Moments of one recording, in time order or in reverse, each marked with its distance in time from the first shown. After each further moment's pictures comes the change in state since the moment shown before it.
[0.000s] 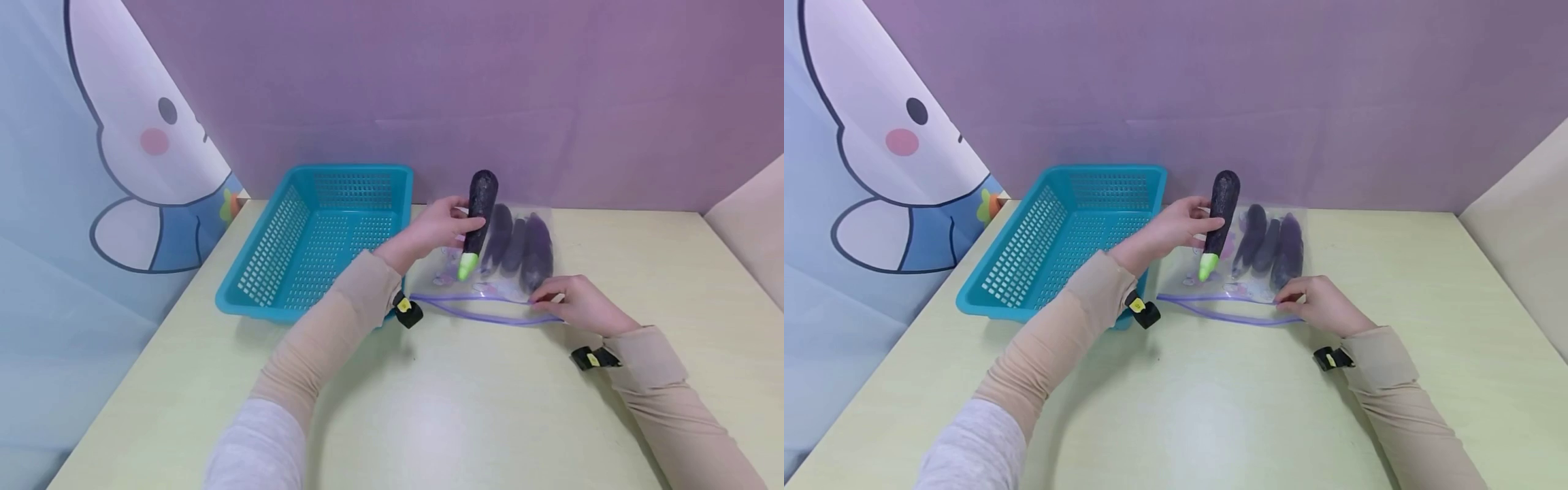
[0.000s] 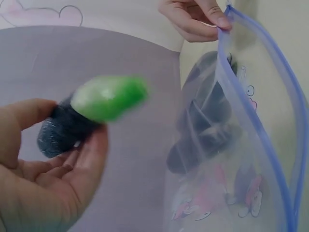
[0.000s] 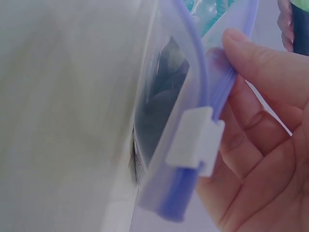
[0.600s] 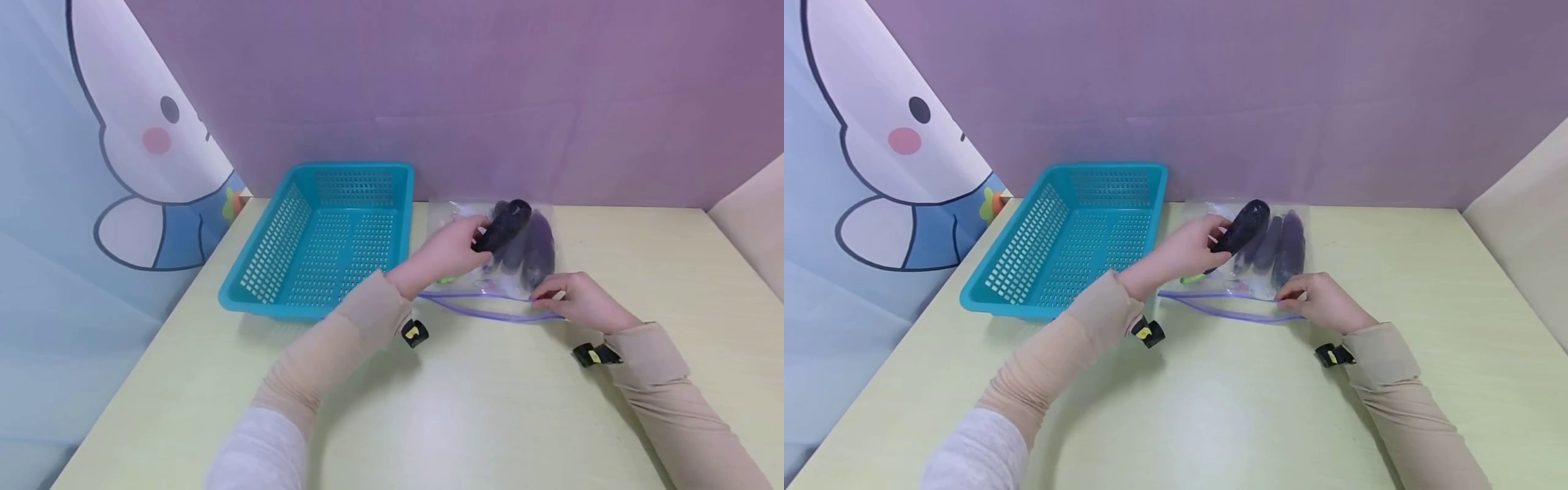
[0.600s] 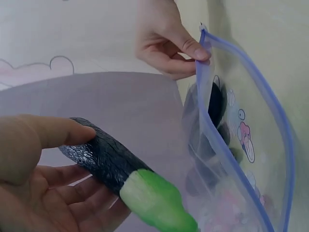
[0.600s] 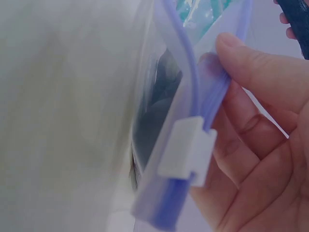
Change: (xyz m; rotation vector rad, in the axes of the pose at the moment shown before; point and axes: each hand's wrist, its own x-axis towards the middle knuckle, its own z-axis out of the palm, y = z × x) left_hand -0.026 -0.003 0.027 0.634 -0.007 0.236; right_hand 0.002 -0.001 -0.002 -0.007 0.005 0.005
